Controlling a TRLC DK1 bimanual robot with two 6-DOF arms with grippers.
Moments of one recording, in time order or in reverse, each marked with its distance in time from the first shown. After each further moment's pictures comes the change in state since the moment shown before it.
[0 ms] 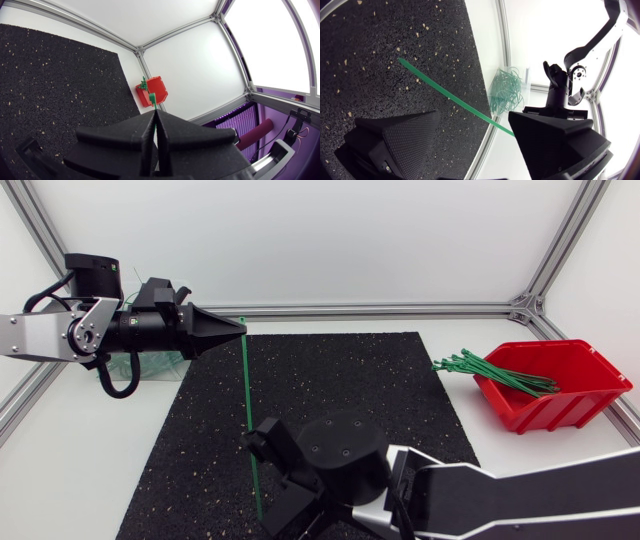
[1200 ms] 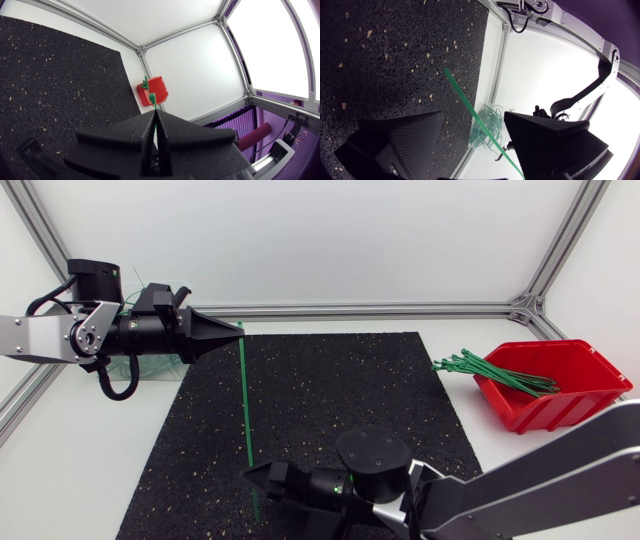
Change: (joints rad) left arm 0.019 0.025 0.000 -0.010 0.016 0.000; right arm -0.113 0.203 -0.140 0.451 -0.392 -0.338
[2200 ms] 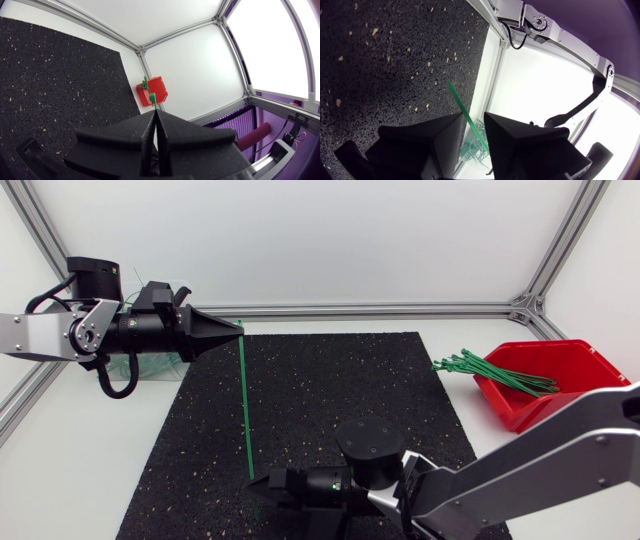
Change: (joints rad) left arm -0.001 0.000 0.012 -0.011 0.002 0.000; right arm -0.045 0.048 0.031 0.011 -0.175 -0.093
